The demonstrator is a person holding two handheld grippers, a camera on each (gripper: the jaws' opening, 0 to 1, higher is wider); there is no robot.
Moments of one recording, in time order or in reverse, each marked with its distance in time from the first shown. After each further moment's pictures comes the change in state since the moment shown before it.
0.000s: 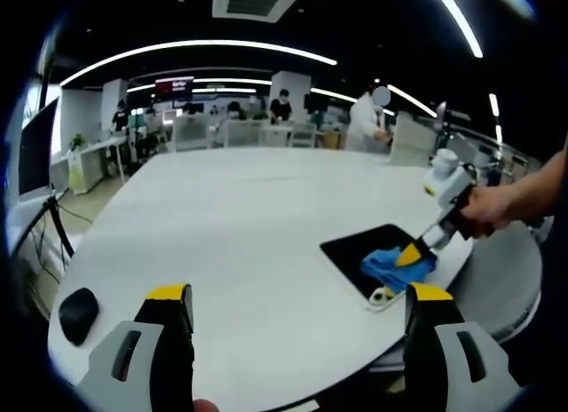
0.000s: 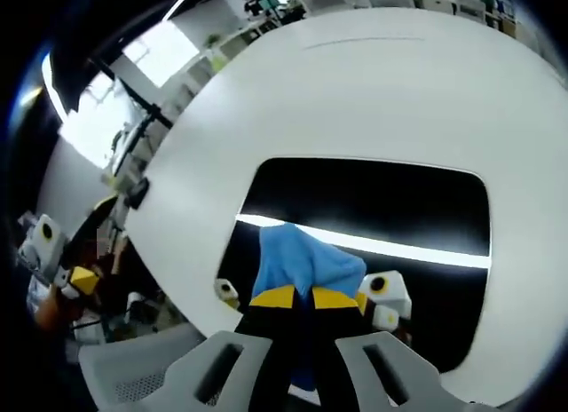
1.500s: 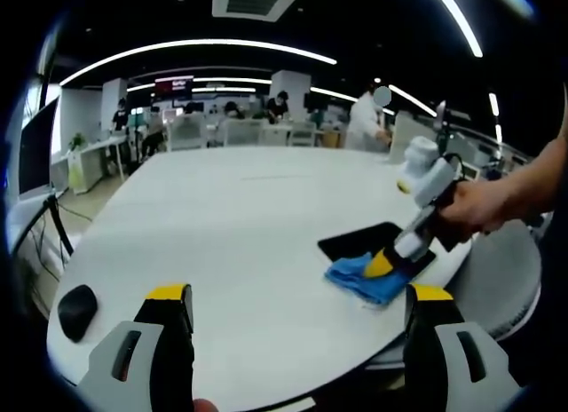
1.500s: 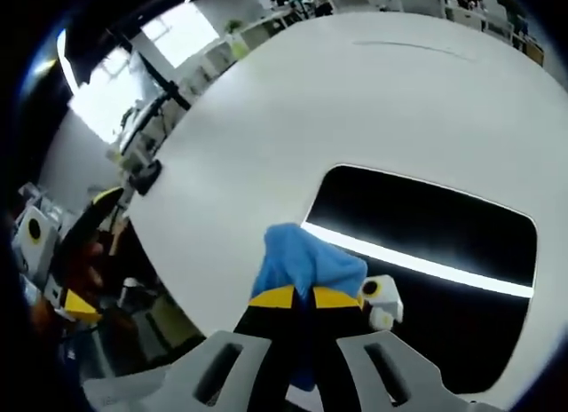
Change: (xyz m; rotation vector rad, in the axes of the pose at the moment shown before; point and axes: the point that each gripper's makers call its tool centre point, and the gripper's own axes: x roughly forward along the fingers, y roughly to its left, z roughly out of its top) left arm -0.002 -0.002 -0.006 0.000 0.009 -0.002; right arm 0.030 0.053 0.012 -0.158 0.022 0.020
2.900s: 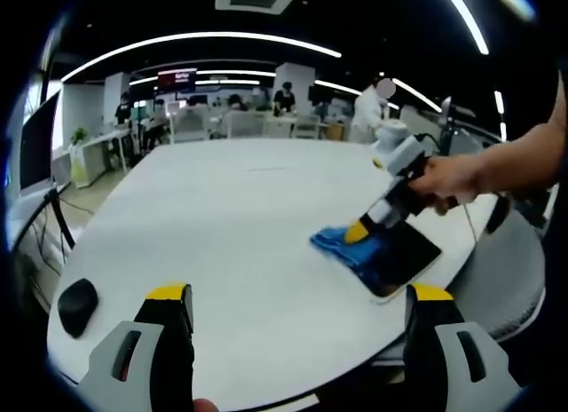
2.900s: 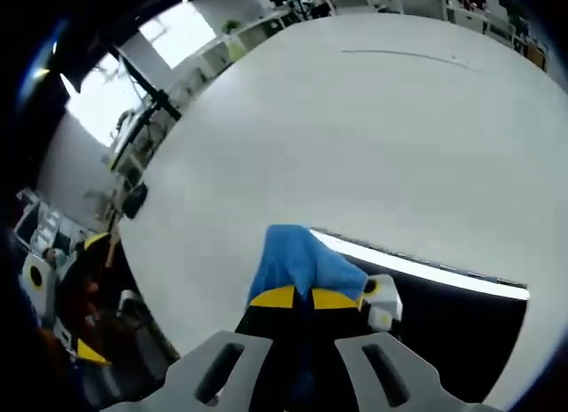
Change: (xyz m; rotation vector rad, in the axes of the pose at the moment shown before) left arm 0.006 0.004 -0.006 -0.012 0.035 0.017; right arm 0.020 -0.041 0.062 0.070 0.008 -0.013
